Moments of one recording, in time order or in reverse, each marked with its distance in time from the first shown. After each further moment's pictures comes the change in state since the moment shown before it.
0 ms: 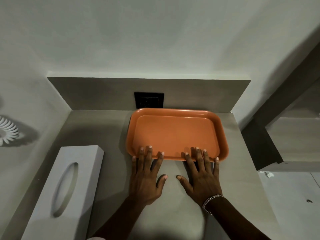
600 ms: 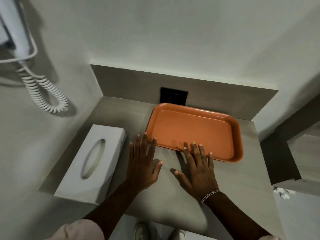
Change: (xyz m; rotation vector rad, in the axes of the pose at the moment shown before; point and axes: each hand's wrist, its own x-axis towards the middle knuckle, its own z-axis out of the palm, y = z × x) left_hand -0.032 -0.029 -0.049 -0.093 0.183 -0.125; right_hand 0.002 -0.045 -0.025 0.155 -0.027 -0.249
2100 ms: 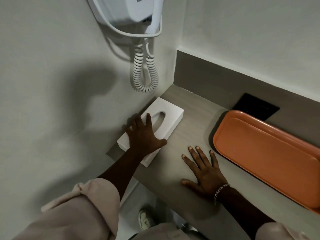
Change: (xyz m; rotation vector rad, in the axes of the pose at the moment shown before) left_hand -0.006 -0.179 -0.074 0.156 -0.123 -0.767; right_hand 0.080 -0.116 0.067 -0.160 -0.338 -0.600
